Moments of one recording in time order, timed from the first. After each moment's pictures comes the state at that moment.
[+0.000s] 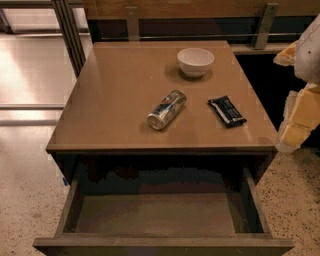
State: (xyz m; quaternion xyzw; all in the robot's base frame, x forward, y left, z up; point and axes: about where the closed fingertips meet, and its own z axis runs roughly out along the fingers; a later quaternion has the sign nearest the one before) arm 0.438 -0.217 0.977 -0.60 0.78 -0.03 0.16
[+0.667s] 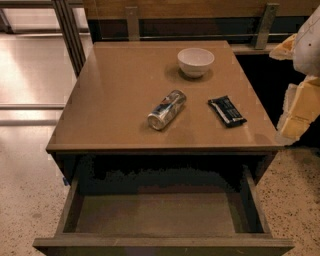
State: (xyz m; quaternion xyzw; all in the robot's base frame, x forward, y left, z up) arm 0.448 -0.214 0.982 -0.62 0.77 -0.03 0.17
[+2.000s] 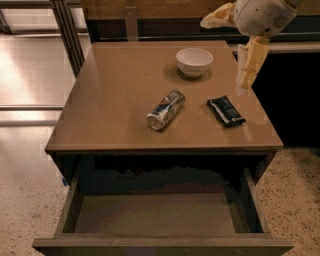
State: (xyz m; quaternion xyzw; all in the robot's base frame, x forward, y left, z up) arm 0.561 -0.136 0.996 -0.78 0.56 0.07 0.26
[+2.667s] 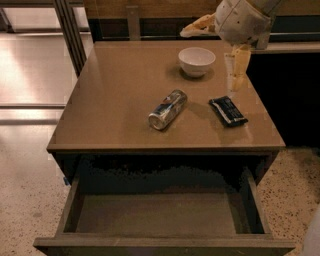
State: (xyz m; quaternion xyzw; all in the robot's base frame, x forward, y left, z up) arm 0.579 -0.112 0.969 -0.85 0.47 0.08 0.24
